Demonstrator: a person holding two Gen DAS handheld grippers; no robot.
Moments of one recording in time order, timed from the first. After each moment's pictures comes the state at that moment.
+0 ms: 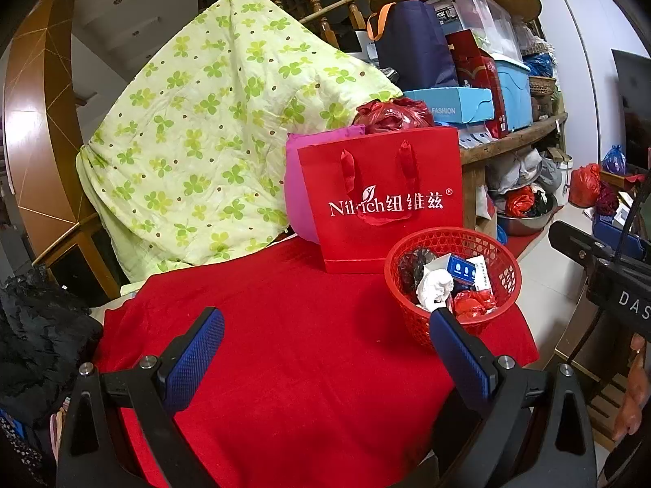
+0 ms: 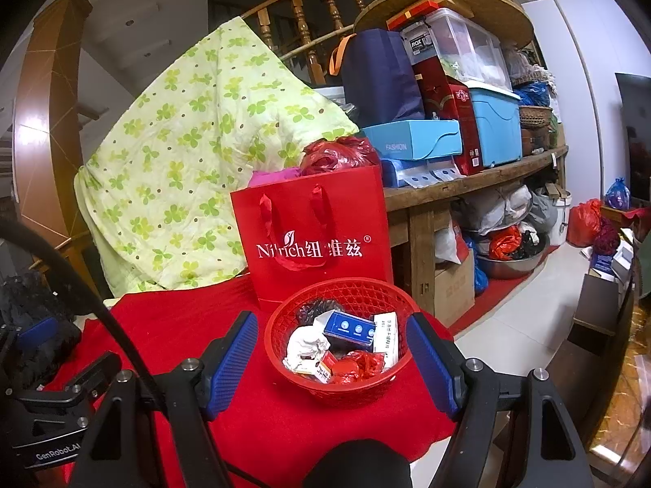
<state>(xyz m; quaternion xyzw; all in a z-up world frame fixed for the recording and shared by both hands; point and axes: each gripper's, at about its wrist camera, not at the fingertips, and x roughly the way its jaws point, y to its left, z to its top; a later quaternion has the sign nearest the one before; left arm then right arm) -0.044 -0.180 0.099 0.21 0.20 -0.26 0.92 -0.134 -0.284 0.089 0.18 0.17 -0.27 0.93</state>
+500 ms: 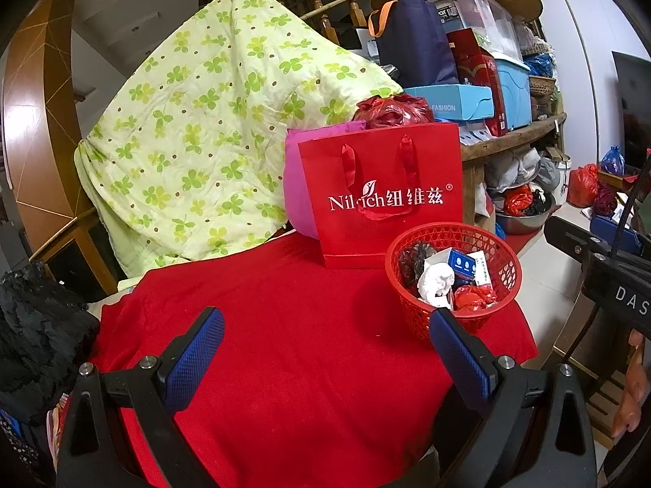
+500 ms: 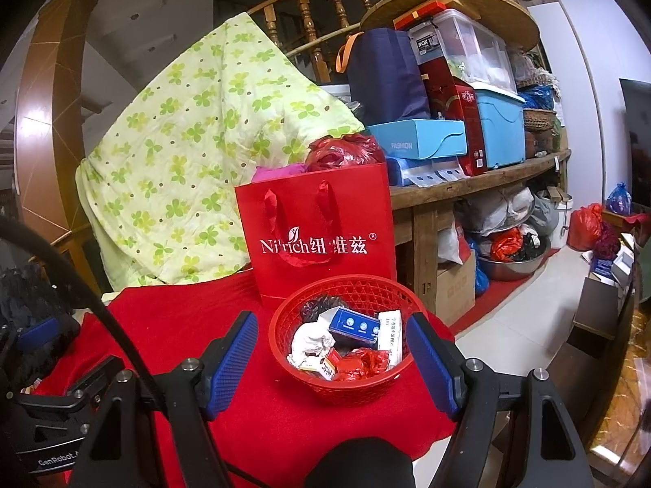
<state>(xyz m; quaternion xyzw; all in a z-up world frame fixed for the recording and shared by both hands) -0.041 -0.174 0.093 0.20 0.21 -0.27 0.92 -0.127 -0.279 0.090 0.17 0.17 -0.27 0.93</state>
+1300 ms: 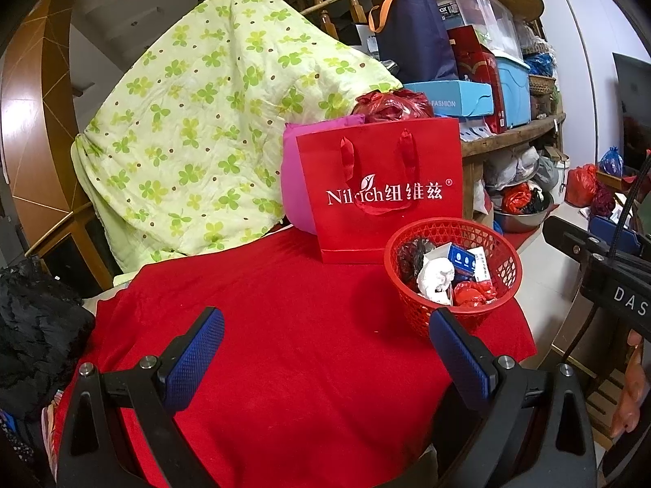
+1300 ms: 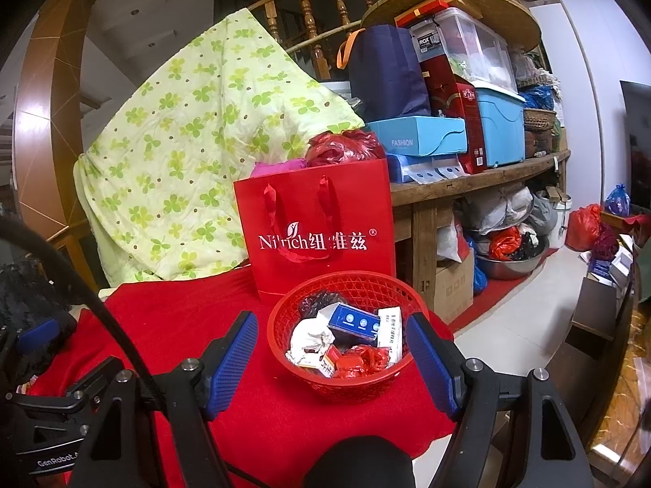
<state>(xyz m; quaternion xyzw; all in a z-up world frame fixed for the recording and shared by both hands) -0.035 -0.176 0.087 0.20 0.22 -0.27 0.92 -0.120 -0.279 0.084 0.17 0.18 -0.27 0.93</state>
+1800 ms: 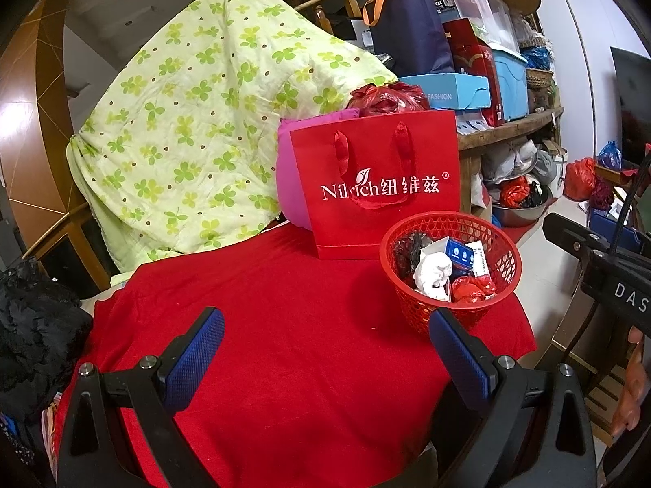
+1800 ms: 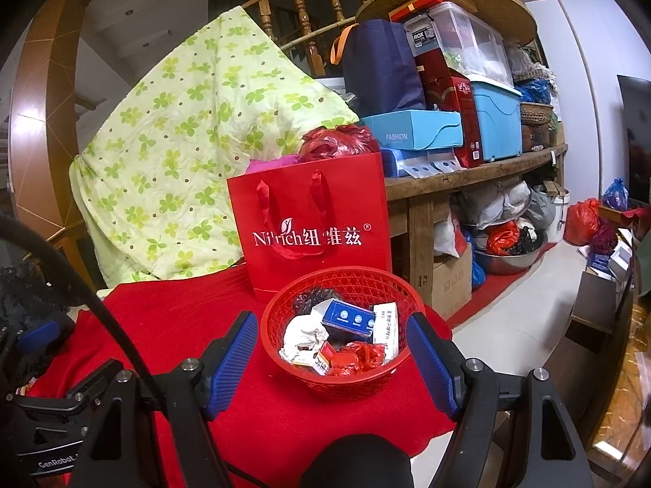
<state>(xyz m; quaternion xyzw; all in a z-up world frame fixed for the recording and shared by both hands) -0.033 -0.184 0.081 0.21 0.23 -0.27 0.91 -0.121 -0.293 0.075 0.17 0.18 -0.28 0.93</state>
